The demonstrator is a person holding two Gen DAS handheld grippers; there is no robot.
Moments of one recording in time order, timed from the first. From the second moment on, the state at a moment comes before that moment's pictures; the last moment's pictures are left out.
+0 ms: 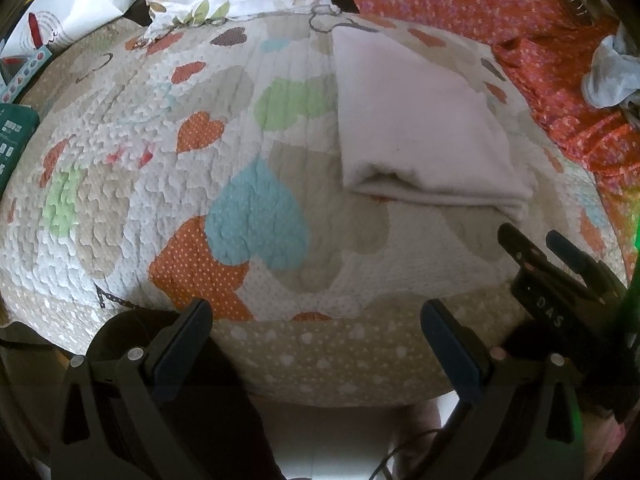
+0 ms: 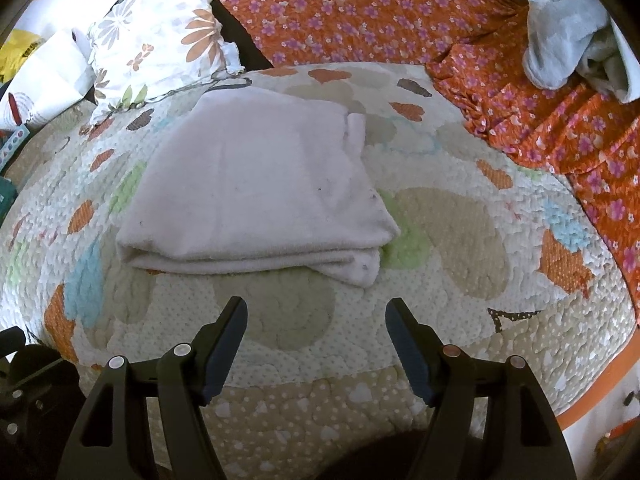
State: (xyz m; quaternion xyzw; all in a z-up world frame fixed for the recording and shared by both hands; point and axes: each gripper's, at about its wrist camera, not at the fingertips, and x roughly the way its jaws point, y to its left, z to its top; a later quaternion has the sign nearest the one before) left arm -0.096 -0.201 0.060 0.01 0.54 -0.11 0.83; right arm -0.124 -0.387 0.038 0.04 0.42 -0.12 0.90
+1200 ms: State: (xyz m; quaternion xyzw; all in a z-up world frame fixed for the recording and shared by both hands) left arm -0.068 -0.202 0.044 0.00 0.55 -0.10 0.83; right arm -0.101 -0.384 0.025 0.06 0.45 -0.12 0.88
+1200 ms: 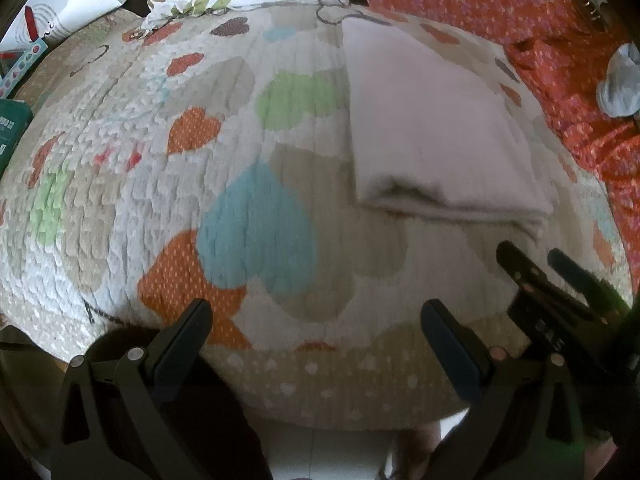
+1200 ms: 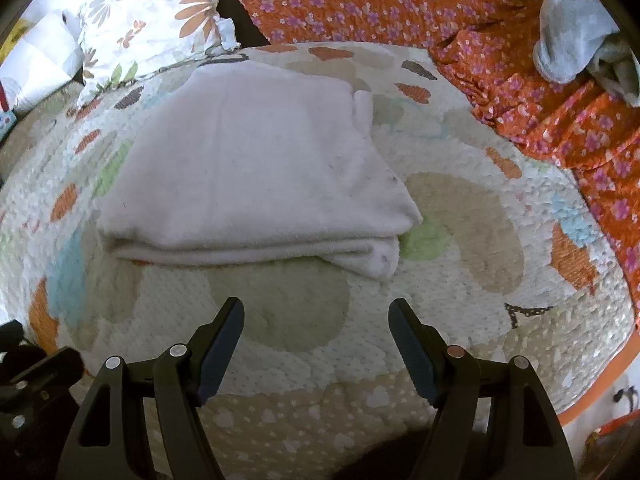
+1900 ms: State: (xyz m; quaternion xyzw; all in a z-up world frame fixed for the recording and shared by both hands) left arm 0.008 -0.198 0.050 -0.04 0.53 -0.10 0.84; right arm -0.040 -0.382 0.040 0.00 0.46 -0.14 0.88
